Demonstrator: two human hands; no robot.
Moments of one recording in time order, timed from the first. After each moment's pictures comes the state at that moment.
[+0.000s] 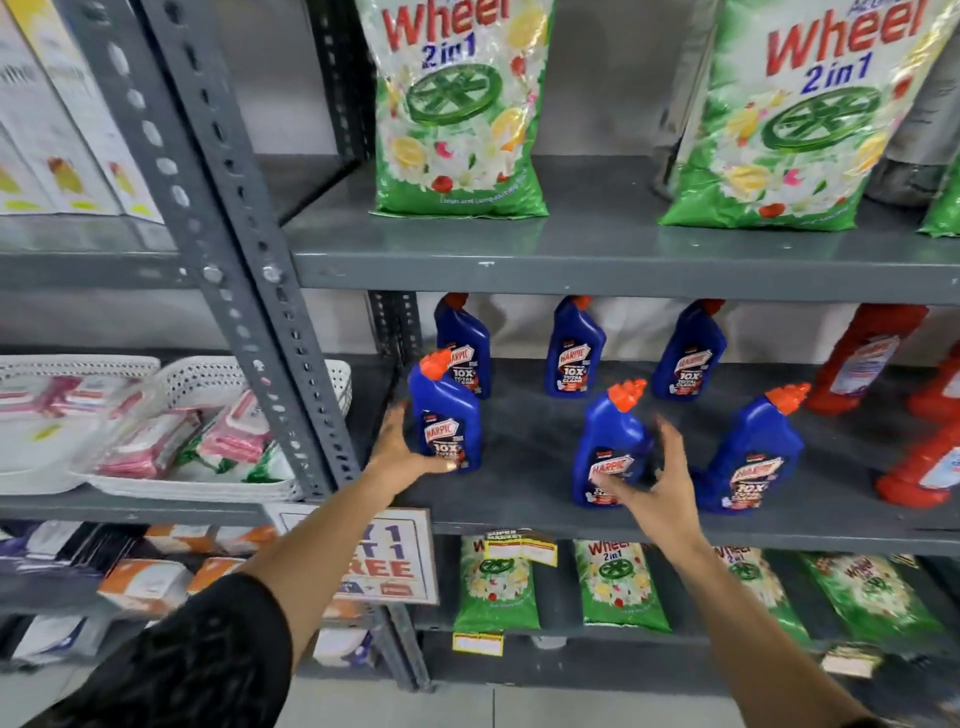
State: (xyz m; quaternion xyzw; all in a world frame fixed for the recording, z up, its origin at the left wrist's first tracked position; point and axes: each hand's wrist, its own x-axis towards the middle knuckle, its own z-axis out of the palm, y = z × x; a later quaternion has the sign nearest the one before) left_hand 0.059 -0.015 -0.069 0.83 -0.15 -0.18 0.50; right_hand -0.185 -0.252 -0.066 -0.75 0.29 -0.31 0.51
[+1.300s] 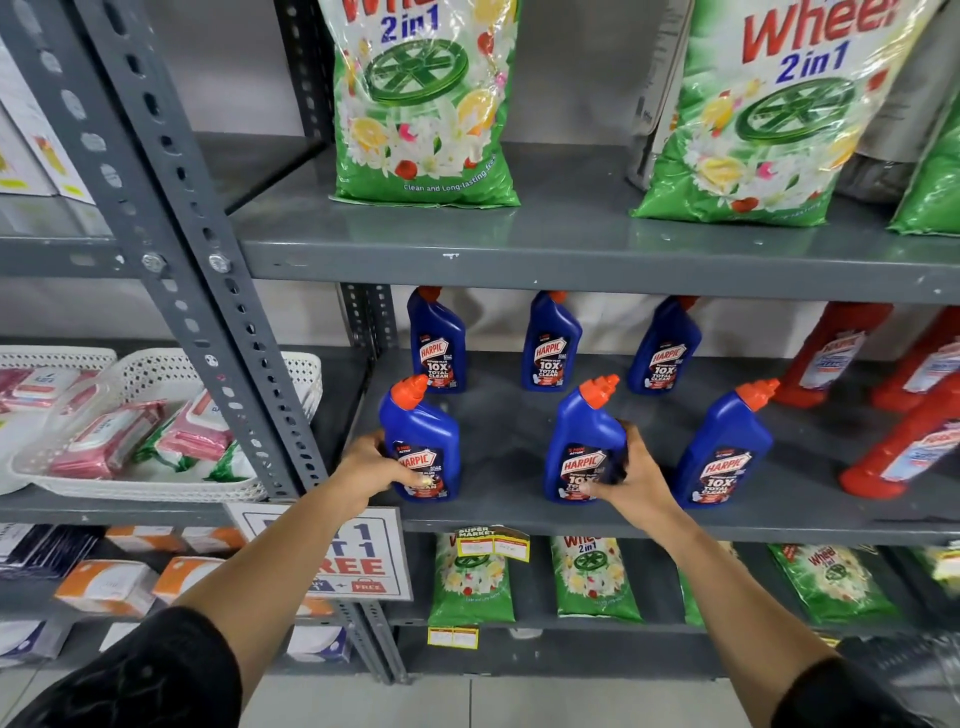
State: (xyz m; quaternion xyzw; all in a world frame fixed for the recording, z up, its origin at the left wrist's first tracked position) left_hand 0.036 -0.014 -0.052 0.77 -0.11 -0.30 0.55; right_hand -0.180 -0.285 -0.075 -0.79 0.28 -0.17 0.51
